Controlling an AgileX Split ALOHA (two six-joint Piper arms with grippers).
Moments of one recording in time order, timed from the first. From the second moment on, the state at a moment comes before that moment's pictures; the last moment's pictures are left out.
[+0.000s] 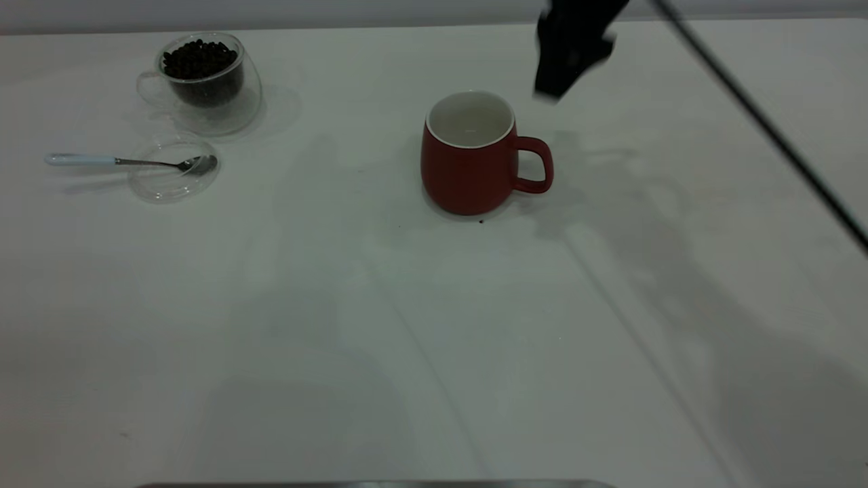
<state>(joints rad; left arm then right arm) -0.03 -0.02 -0.49 0.04 1.14 -0.01 0.43 2.22 -1.68 0.15 0.77 -0.90</state>
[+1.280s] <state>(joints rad) -0.03 -0.02 -0.49 0.04 1.14 -0.01 0.41 0.95 -1.14 -0.06 1.23 -0.19</state>
